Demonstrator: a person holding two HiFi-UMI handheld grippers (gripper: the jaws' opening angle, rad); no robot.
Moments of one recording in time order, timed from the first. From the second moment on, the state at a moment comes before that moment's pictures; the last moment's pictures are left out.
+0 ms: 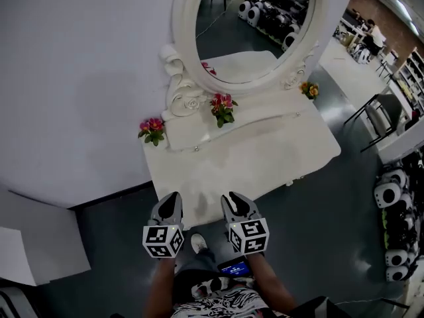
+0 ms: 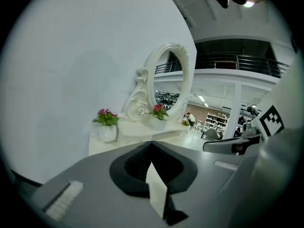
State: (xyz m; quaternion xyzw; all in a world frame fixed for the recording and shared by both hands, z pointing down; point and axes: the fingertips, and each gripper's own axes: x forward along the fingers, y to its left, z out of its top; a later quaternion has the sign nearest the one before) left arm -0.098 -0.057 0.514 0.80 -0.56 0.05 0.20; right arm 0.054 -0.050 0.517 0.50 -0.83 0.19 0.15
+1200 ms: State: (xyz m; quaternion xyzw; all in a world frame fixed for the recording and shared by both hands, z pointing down) left arm -0.108 -0.192 0.587 0.80 -0.53 0.10 0.25; right arm 0.001 -0.195 0.585 0.46 -0.83 0.19 0.24
